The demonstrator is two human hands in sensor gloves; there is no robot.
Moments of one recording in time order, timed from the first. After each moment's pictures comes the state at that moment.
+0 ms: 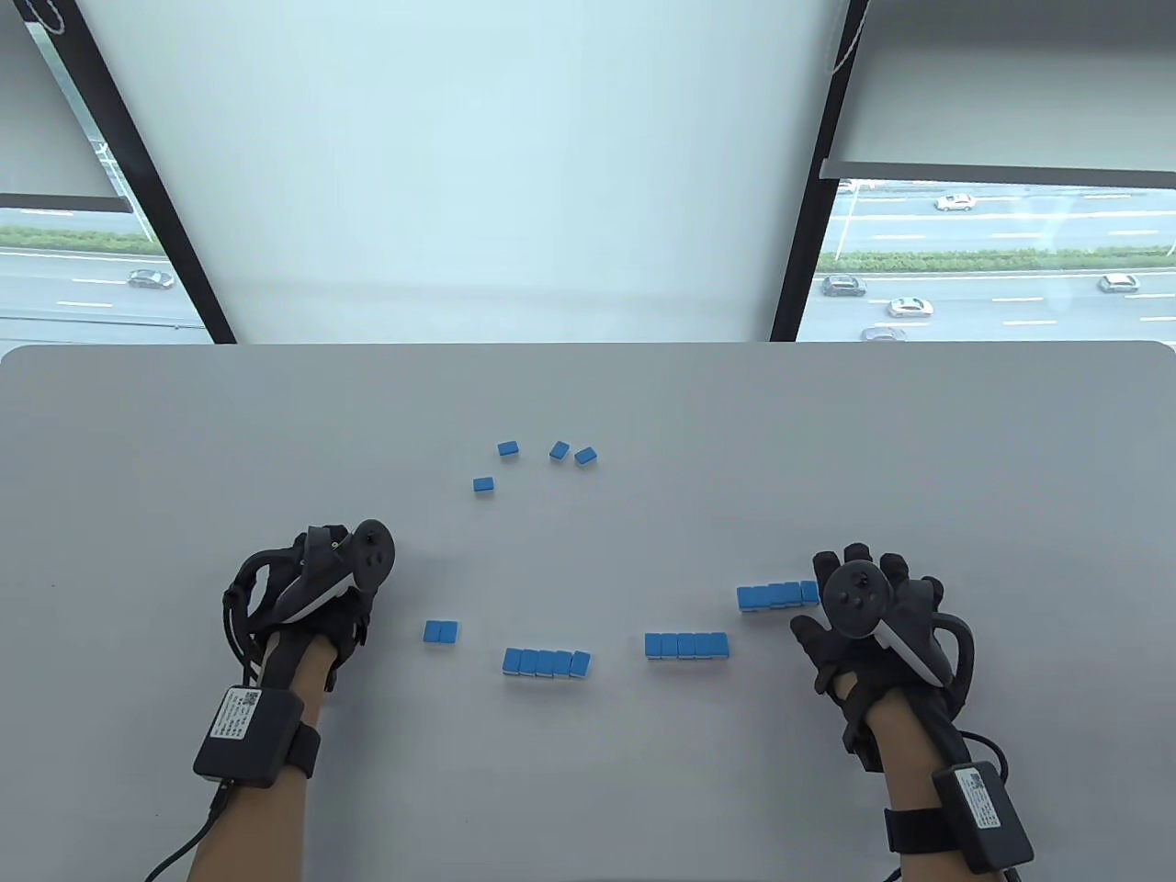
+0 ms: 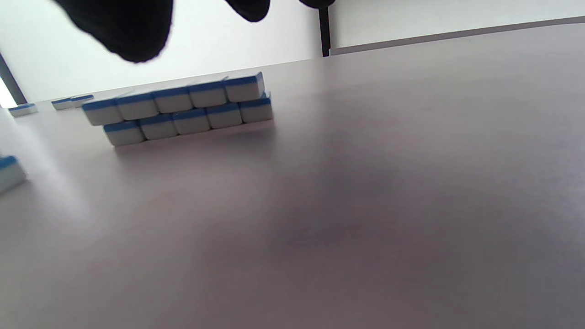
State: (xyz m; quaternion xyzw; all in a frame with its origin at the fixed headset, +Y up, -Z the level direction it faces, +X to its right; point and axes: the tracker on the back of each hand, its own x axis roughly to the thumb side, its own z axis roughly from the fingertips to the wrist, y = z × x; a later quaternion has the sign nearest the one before) left_hand -0.292 -0.734 -0.407 -0.05 0.00 -0.08 1.00; right_hand 0.241 -0.742 -0.349 -0.06 0.06 0.99 0.09
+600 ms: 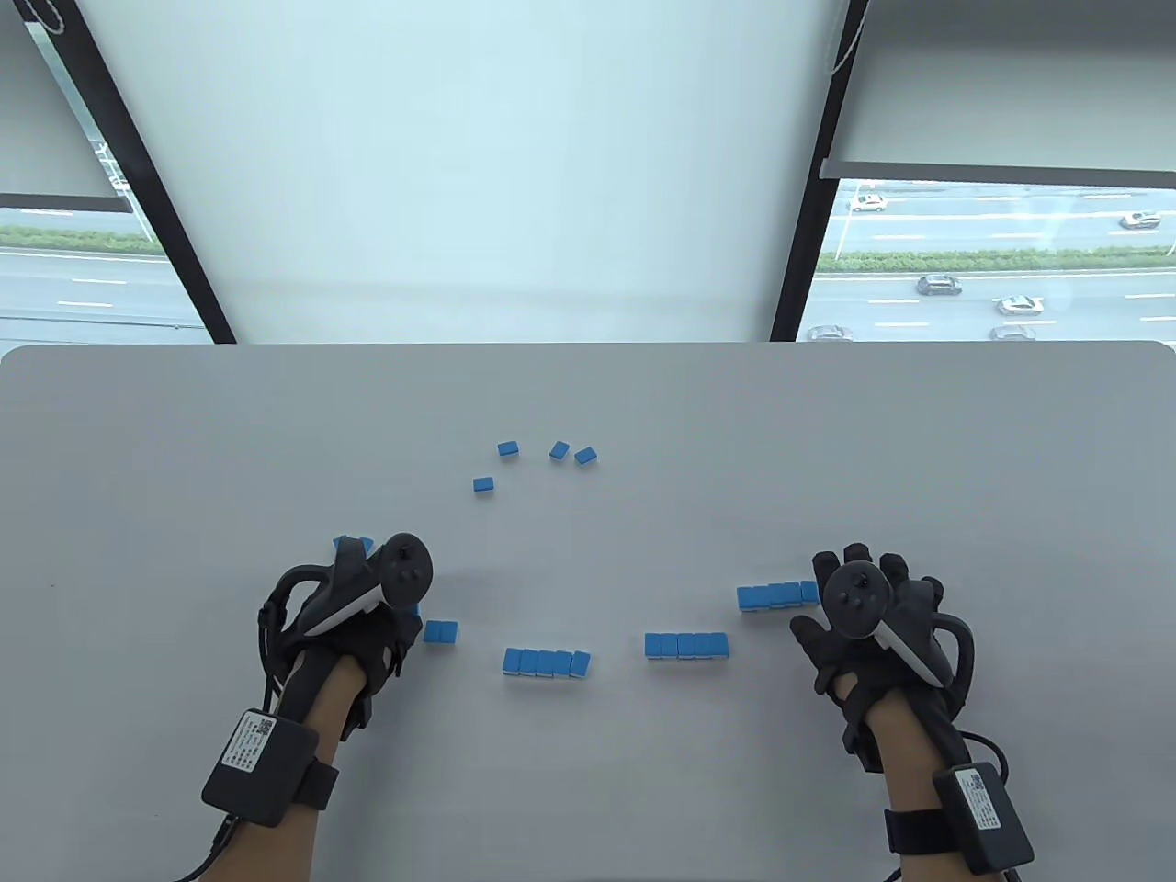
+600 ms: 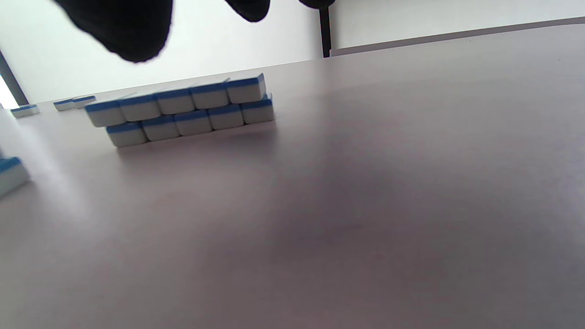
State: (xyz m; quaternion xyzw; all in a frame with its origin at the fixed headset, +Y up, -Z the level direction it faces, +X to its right) left_hand -0.240 -0.725 -0.379 -0.16 -0.06 -0.03 0.99; right_hand 0.240 -0.742 -0.349 -0.05 0.06 0.99 0.09
